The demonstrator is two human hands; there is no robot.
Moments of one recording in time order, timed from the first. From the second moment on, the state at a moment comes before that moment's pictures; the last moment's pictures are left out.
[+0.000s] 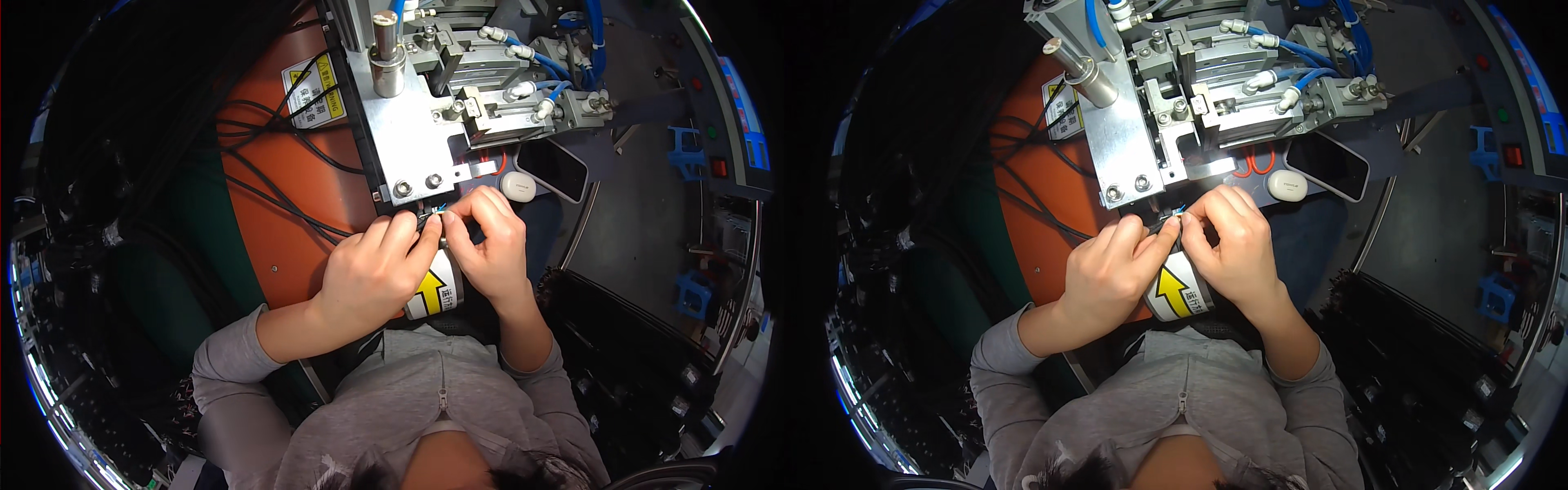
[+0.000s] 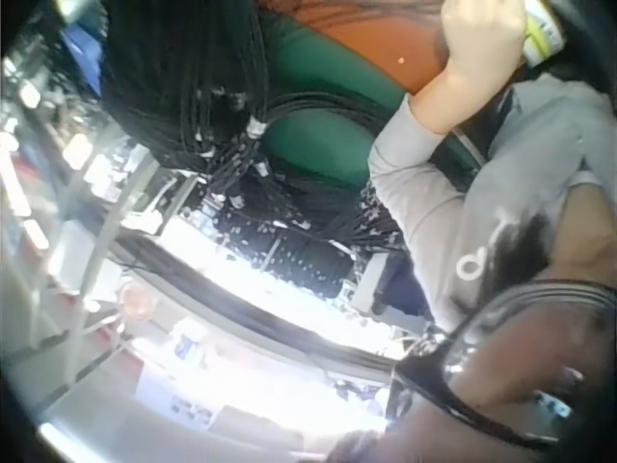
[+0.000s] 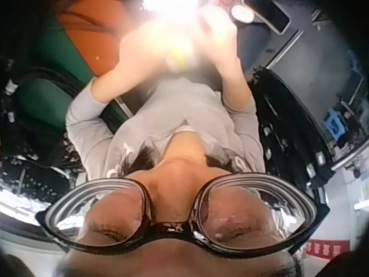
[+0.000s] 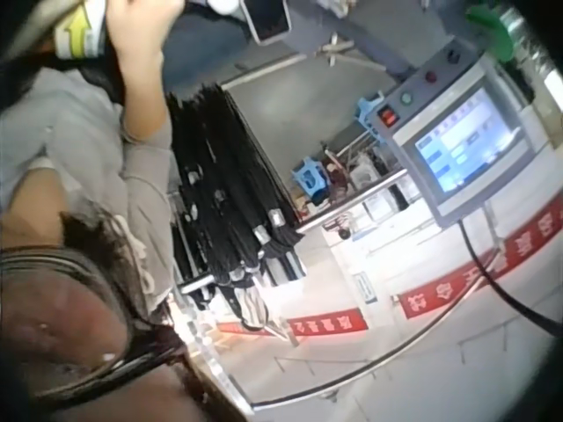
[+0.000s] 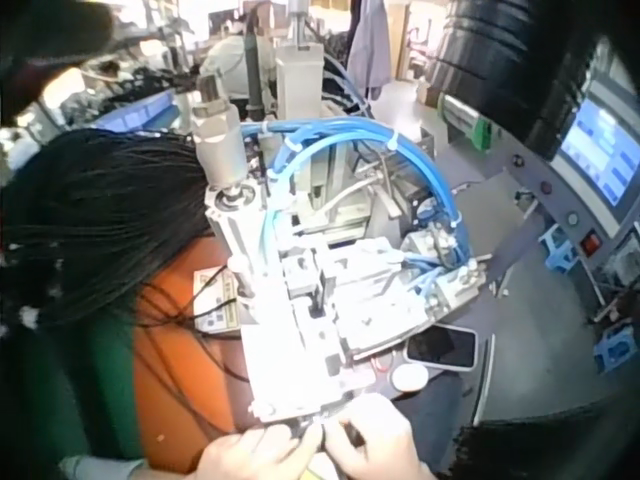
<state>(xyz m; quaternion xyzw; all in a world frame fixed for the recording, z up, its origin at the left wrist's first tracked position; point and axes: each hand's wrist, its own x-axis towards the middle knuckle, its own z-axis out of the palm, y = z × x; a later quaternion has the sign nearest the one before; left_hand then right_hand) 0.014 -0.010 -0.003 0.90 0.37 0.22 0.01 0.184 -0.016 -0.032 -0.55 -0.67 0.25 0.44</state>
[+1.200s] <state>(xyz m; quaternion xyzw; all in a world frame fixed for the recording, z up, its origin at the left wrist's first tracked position) -0.017 0.005 -0.024 0.90 0.34 0.23 0.16 0.163 -0.006 -0.077 -0.54 -0.50 0.33 0.59</state>
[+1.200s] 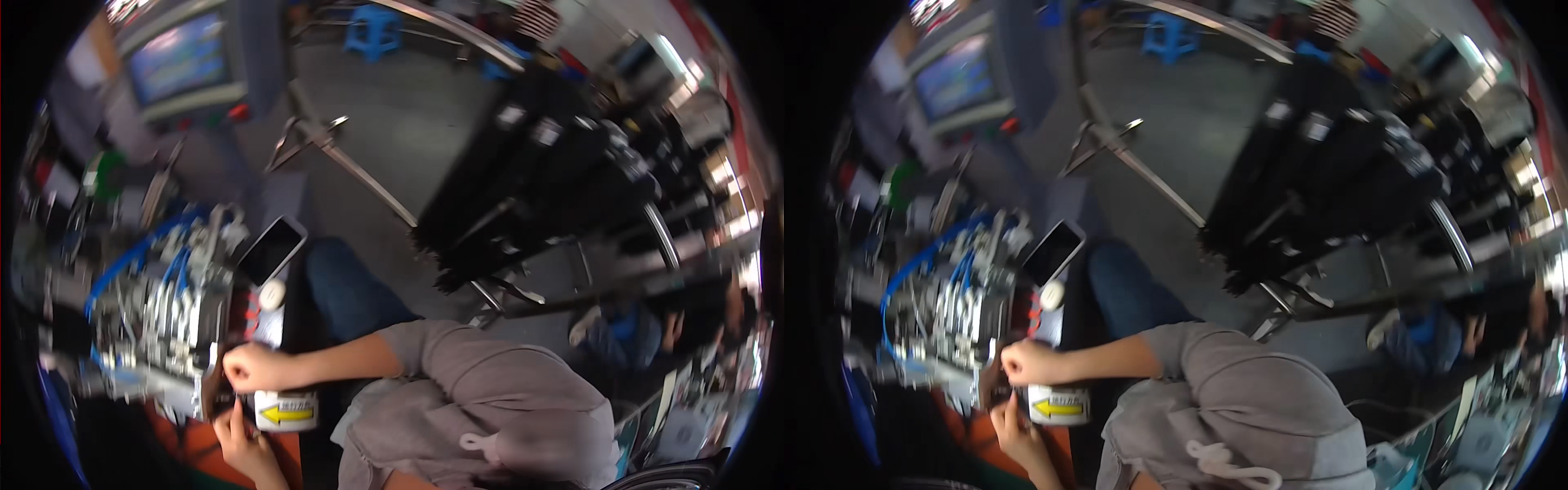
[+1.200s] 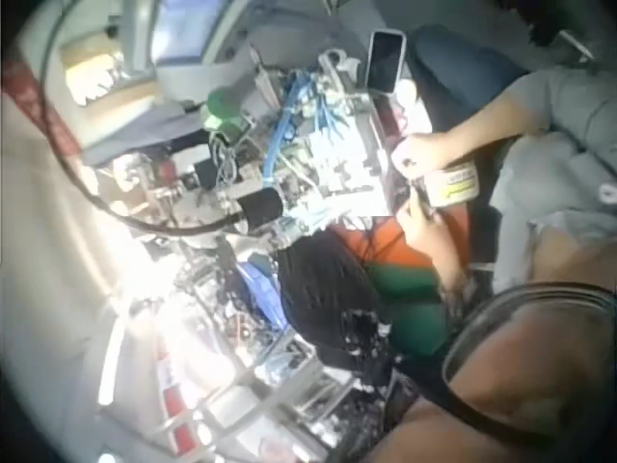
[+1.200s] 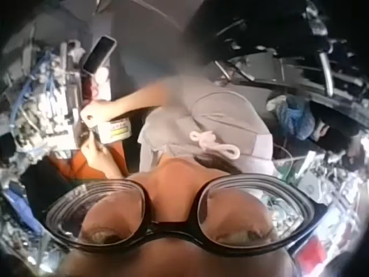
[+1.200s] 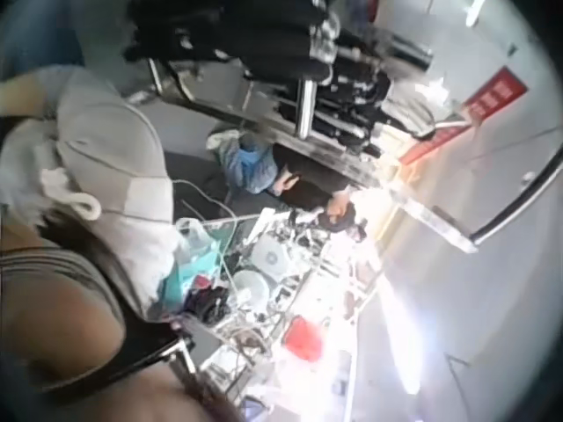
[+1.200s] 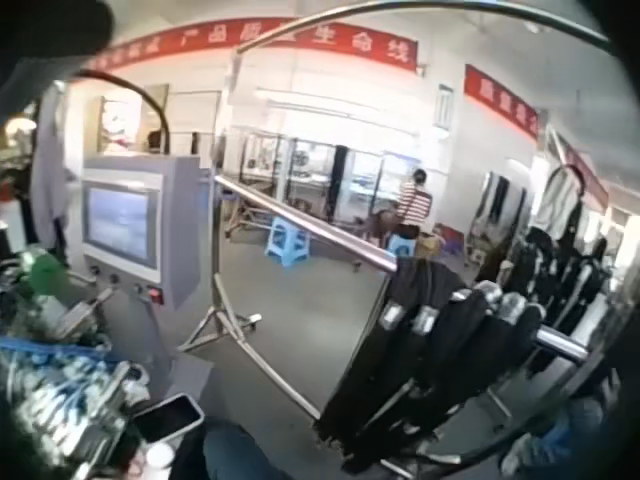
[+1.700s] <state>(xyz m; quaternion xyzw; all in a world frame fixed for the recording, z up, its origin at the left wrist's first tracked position) 0.058 0.004 -0.020 0.93 0.16 0.27 0.17 0.224 -0.064 -0.122 -0.67 -0.43 0.19 0.58</state>
